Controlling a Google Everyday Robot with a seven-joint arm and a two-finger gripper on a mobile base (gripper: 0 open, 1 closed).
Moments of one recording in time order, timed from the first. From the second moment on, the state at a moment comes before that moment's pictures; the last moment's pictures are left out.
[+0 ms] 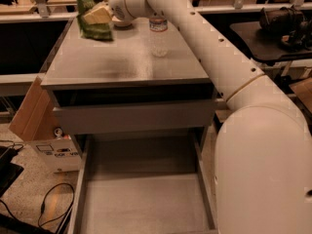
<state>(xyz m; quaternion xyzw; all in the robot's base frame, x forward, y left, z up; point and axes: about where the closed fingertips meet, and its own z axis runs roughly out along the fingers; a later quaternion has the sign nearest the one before) 0.811 0.164 1.014 -0.48 0.61 0.19 0.60</state>
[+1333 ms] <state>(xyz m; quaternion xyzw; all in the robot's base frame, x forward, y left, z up) 0.766 0.056 1.078 -0.43 0.65 0.09 0.62</state>
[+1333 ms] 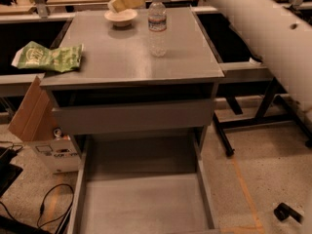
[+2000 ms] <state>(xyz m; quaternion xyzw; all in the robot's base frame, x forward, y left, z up) 0.689 -0.083 1.139 -0.36 0.69 -0.12 0.62</state>
